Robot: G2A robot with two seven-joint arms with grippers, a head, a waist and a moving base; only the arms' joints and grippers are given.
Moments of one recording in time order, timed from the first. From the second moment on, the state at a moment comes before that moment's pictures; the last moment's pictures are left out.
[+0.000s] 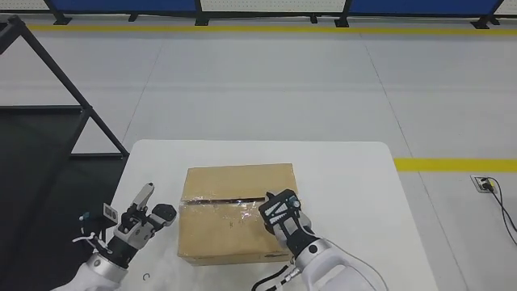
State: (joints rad) left arm 1.46 -1.25 -1.77 -1.94 -0.41 0.11 -0.49; right arm -1.14 -1.37 1.00 -2.03 -1.48 0.04 0.59
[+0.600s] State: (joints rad) left arm 1.29 -1.24 -1.64 -1.77 -0.37 0.16 -0.55; right arm -1.14 -1.38 1.00 -2.04 -1.49 0.01 0.60
